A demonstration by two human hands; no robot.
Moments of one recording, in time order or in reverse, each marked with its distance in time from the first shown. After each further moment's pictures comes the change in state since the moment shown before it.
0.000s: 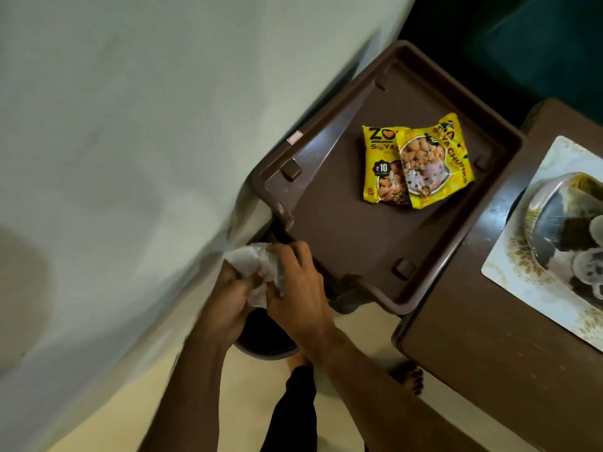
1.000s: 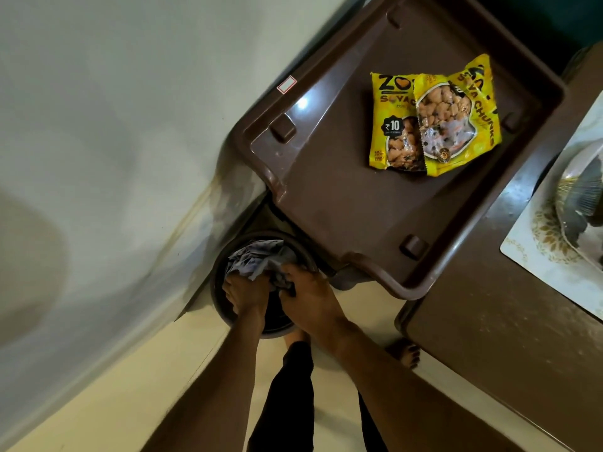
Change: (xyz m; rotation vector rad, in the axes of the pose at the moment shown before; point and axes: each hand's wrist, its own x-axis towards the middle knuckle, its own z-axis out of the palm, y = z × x) left_hand 0.075 -0.133 -0.005 0.639 0.592 -0.204; right_hand -0.023 0.082 0.028 -0.096 -0.360 0.256
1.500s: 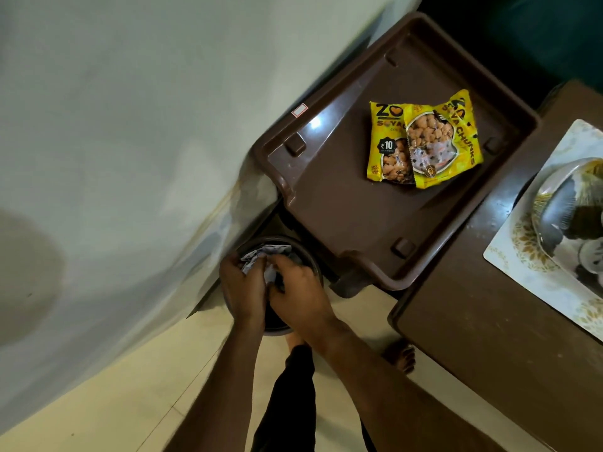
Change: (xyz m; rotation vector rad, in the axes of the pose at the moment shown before) left_hand -0.086 0.051 -0.065 -0.438 0.028 0.252; right_hand -0.028 -0.057 -0.028 0.036 0.007 -0.102
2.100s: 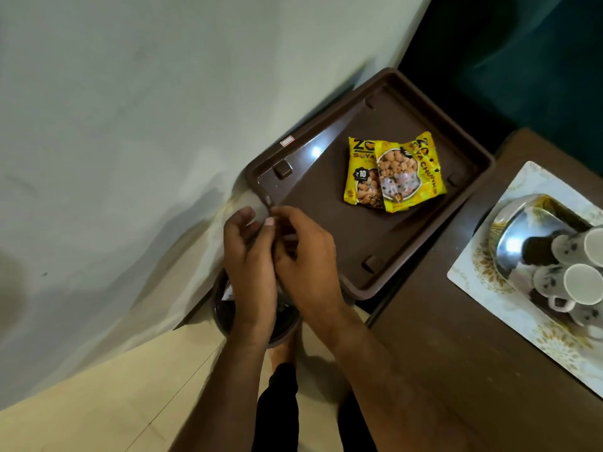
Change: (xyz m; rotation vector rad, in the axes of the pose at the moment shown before) left_hand -0.093 0.115 0.016 -0.337 -0.085 0.268; right_hand -0.030 -0.052 -0.098 0.274 0.430 -0.307
